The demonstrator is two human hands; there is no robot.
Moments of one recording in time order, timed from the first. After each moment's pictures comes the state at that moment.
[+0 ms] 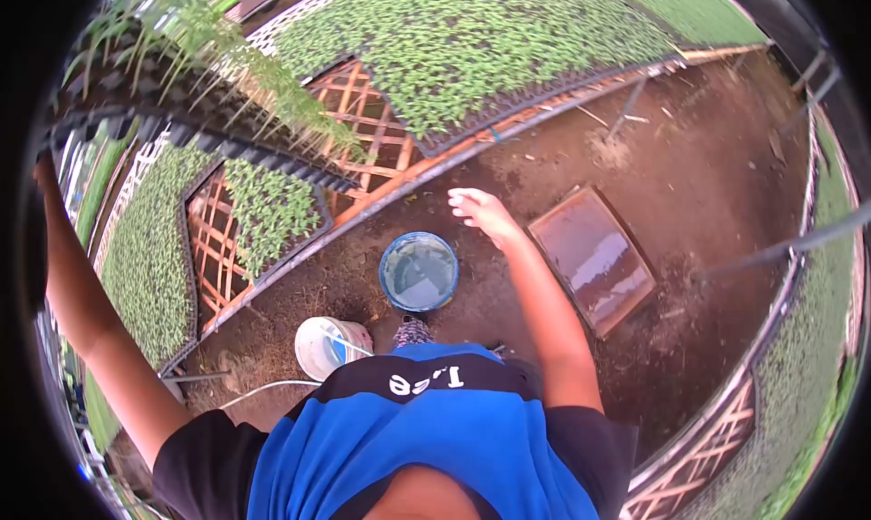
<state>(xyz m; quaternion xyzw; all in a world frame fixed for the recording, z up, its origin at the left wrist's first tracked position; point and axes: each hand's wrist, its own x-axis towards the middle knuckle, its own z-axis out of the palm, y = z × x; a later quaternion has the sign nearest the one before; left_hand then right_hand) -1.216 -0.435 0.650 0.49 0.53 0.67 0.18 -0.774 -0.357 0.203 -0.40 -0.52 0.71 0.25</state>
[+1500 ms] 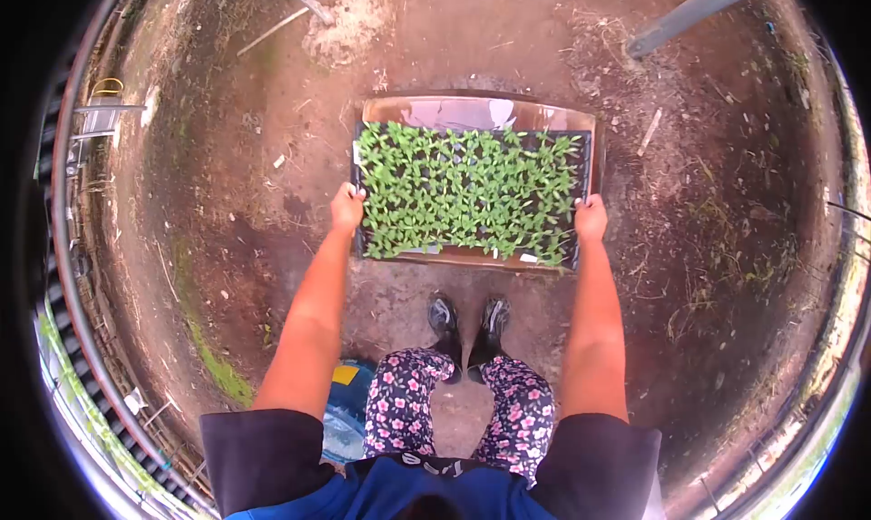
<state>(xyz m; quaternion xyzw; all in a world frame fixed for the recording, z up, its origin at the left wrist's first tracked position) -0.522 -0.034 -0.421 0.69 0.64 0.07 0.33 -0.169 -0.353 -0.418 -0.95 -0.08 0.17 0.26</state>
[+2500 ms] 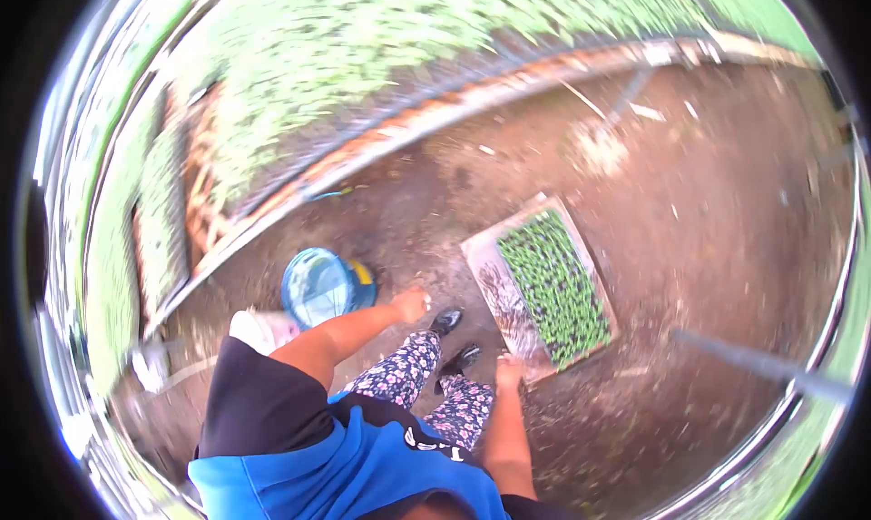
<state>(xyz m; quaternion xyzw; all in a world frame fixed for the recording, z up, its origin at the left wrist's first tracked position) -0.682 -0.270 -0.142 0.61 0.67 -0.10 0.41 -0.371 -0.382 -0.240 -0.77 -0.25 0.56 0.17</state>
